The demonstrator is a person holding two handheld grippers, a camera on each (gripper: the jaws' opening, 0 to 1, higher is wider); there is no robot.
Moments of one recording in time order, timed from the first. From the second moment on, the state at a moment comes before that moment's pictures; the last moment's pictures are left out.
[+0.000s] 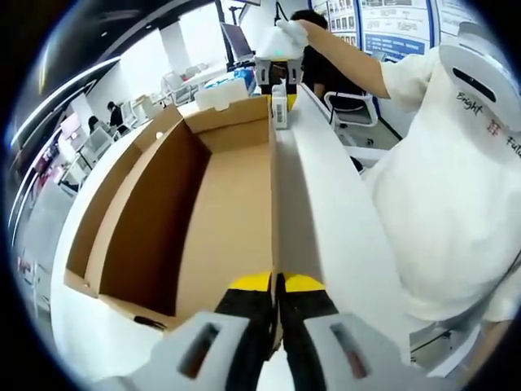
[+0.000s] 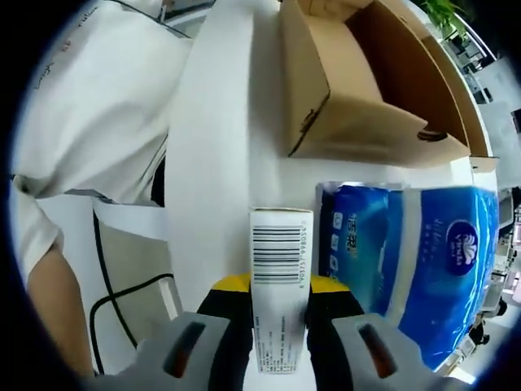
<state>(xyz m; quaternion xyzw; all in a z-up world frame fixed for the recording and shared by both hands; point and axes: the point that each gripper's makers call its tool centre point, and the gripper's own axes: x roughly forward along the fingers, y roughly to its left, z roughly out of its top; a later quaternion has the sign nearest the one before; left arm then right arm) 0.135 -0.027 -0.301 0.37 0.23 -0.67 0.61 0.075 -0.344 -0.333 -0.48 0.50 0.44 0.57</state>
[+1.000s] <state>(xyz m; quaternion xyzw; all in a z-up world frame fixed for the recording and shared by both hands) 0.134 -0.026 -0.301 0.36 0.23 -0.67 0.61 0.080 -0.319 -0.276 -0.53 0.39 0.44 0.61</state>
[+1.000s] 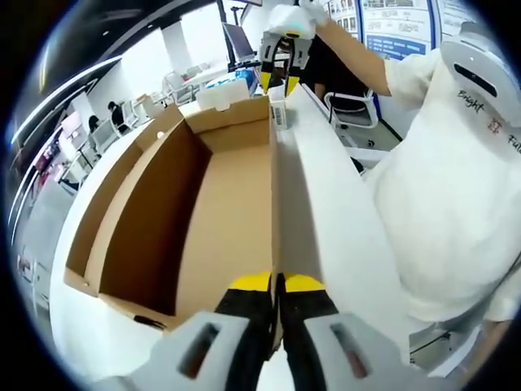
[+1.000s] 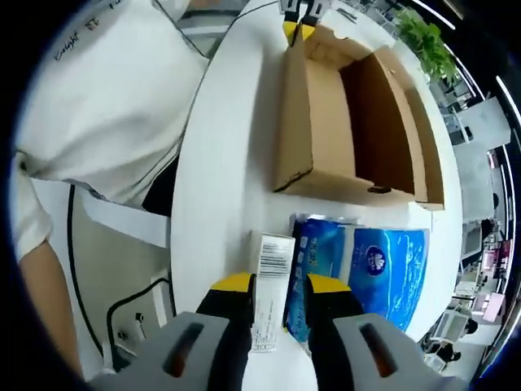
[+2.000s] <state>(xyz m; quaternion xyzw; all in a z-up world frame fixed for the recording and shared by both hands) 0.133 -0.027 -0.301 0.36 0.24 -0.66 0.61 0.139 -0.246 -0.144 -0.24 0.08 0.35 0.90</state>
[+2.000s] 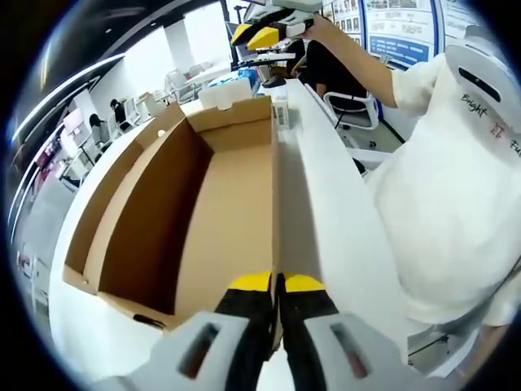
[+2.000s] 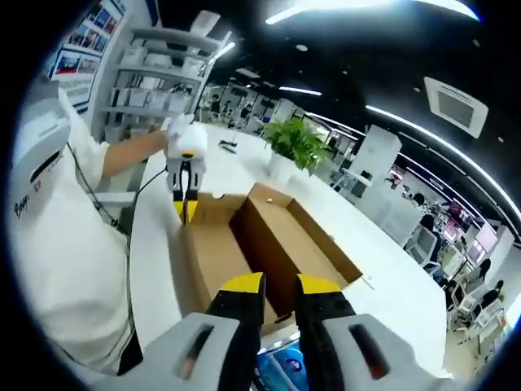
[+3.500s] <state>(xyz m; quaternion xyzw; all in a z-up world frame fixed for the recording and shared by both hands) 0.136 -0.026 -0.301 0.35 0.26 -0.66 0.61 0.203 -0.279 -0.153 0.03 0.17 0.23 0.96</state>
